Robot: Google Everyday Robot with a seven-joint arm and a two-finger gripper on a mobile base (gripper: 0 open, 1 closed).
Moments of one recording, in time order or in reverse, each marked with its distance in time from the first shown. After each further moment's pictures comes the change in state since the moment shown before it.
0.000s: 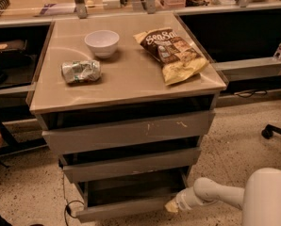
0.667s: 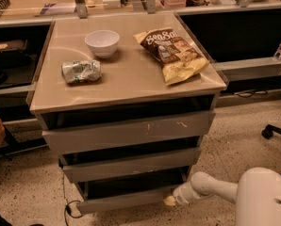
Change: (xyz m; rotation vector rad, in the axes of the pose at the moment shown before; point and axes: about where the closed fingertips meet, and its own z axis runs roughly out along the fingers) arm -0.024 -0.020 0.013 -0.003 -0.021 -0.014
